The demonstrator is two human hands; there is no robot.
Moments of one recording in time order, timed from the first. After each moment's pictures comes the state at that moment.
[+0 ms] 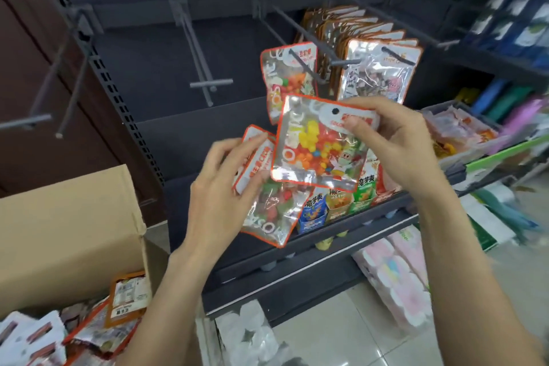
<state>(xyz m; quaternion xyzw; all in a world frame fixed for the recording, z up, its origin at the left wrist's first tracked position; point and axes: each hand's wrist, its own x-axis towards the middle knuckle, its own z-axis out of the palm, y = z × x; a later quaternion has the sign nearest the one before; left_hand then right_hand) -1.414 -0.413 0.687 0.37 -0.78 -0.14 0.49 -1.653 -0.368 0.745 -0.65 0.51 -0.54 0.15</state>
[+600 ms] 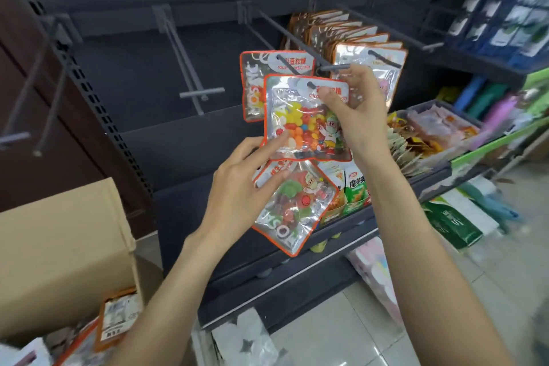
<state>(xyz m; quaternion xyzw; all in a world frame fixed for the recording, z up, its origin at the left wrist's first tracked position) -1.440 -0.434 0.692 0.30 -0.82 -0.23 0.44 -1.638 -0.427 0.739 -0.48 0.58 -0.65 0.13</state>
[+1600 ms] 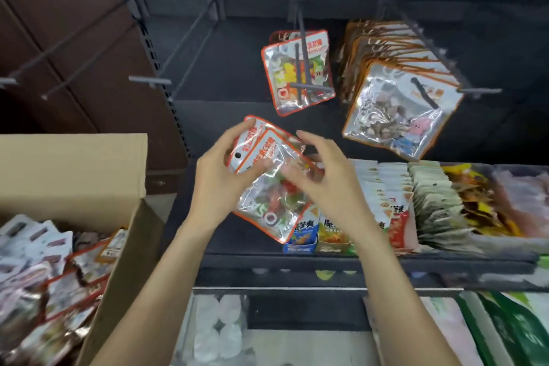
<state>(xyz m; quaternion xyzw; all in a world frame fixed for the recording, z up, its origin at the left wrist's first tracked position) -1.495 -0.425 0.695 0.51 -0.60 -0.29 0.54 -1.675 -0.428 0.694 -0.70 0.51 -0.41 0.28</state>
